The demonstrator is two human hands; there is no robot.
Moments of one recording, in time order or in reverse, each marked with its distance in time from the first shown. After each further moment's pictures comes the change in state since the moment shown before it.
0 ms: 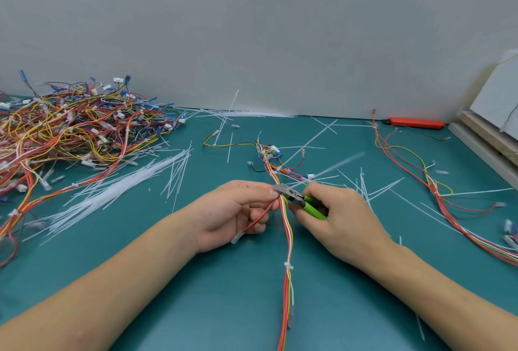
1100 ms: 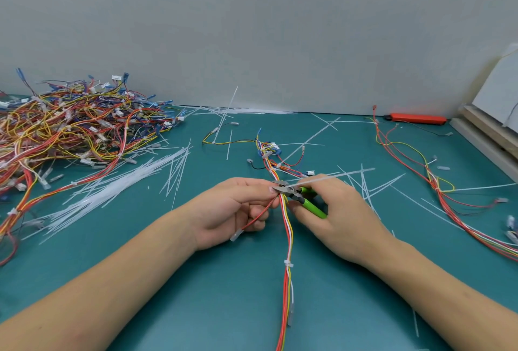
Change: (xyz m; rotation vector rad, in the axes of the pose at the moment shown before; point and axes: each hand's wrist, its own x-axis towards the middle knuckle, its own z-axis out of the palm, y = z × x) left_hand 0.002 -0.002 -0.001 0.002 0.000 0.015; right_hand 0.001 0.004 0.000 0.016 -0.052 -0.038
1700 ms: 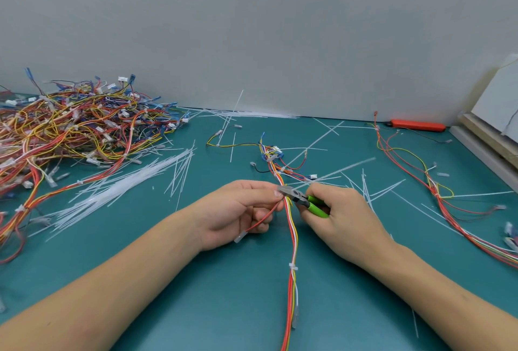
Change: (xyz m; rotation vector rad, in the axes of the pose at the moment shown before) left_hand -0.001 -0.001 0.000 -0.009 -0.007 -0.002; right_hand 0.001 0.004 0.002 0.035 0.025 0.019
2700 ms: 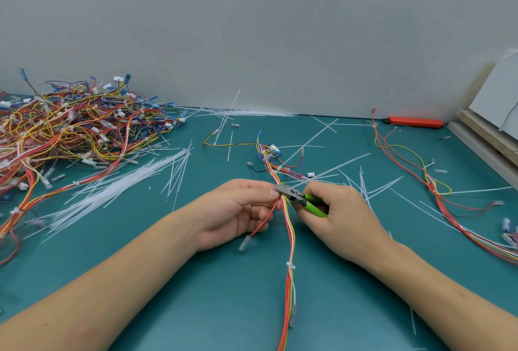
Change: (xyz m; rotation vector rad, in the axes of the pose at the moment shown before) left_hand 0.000 0.000 0.000 0.031 -0.018 0.008; right_hand -0.001 0.001 0.001 0.029 0.024 -0.017
